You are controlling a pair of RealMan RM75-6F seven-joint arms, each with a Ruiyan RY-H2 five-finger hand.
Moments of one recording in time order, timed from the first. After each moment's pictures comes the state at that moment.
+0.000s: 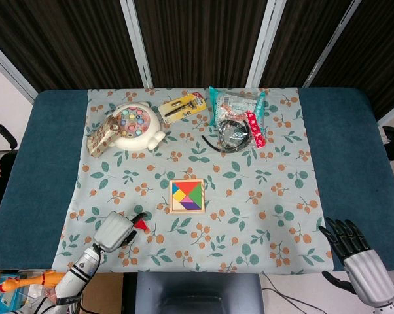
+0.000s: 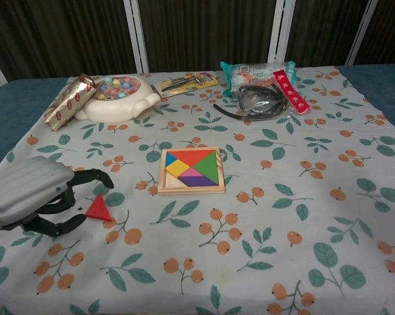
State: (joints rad) left arm -0.42 -1.61 0.00 -1.31 1.67 1.13 0.25; right arm -0.04 -1.11 -0.12 -1.53 -1.91 1.69 -0.03
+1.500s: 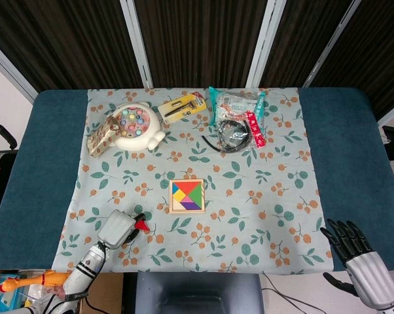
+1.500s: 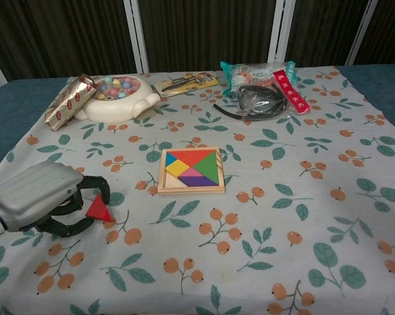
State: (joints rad) left arm -0.45 -1.70 0.02 -1.19 1.61 1.18 0.21; right arm -0.05 -1.11 -0.13 -1.51 -1.92 1.71 -0.02
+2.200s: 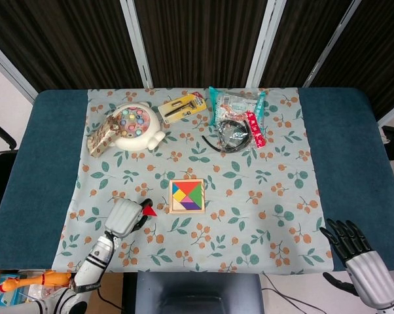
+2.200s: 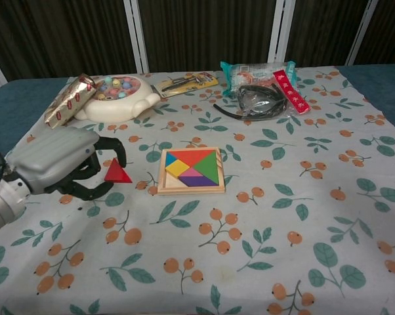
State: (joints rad) left arm -0.50 -1.72 -0.11 -1.37 1.47 1.16 0.40; right arm -0.05 -1.10 -0.13 -1.51 -1.92 1.71 0.00
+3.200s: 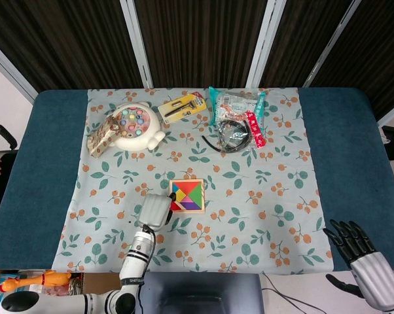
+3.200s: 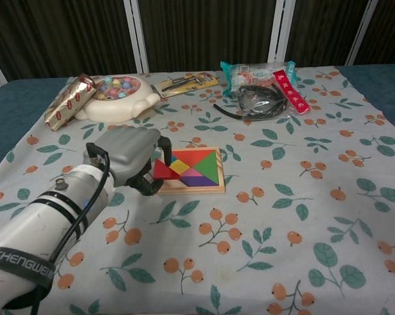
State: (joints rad) left arm -0.65 -1.99 -0.27 -1.44 1.04 1.19 0.92; right arm -0.05 -1.08 -0.14 -1.49 -1.93 1.73 0.05
